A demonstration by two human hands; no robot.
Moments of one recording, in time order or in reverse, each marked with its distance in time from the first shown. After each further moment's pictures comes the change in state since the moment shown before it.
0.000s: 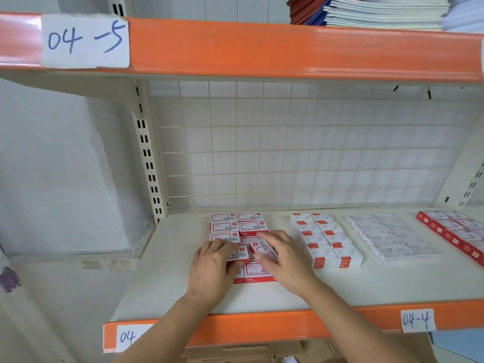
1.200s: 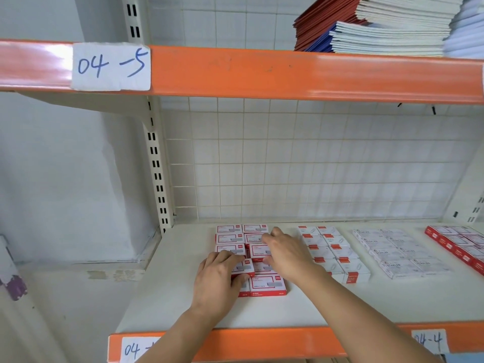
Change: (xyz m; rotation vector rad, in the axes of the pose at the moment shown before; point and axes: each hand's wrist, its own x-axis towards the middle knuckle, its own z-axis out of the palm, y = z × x) left_hand 0.000 0.001 -0.001 -0.017 0.015 0.008; right_hand 0.049 -0.012 -0.007 -0.450 -0.182 -0.054
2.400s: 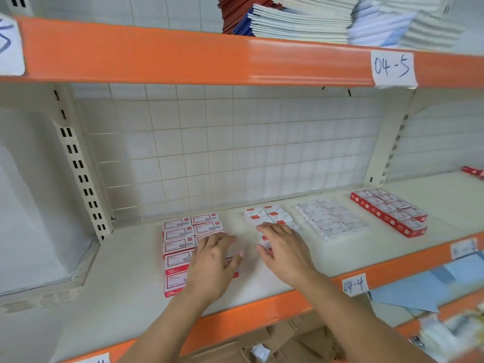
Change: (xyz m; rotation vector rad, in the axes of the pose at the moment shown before) left_hand 0.021 0.062 0.011 -0.104 -0.178 0.126; right_hand -0.087 0.050 -0.008 0.078 0.245 0.198
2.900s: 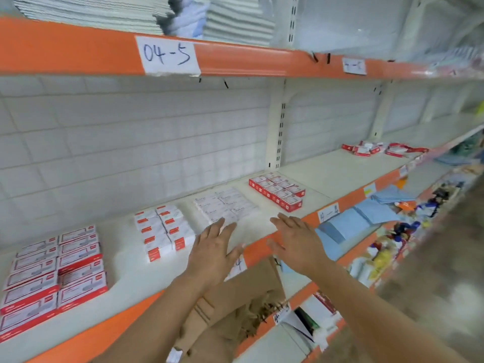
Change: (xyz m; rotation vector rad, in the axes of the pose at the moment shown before) left_hand 0.026 0.193 0.098 -0.019 -0.286 0.270; right_hand -0.129 0.191 -0.095 -0.147 -0.117 0.405
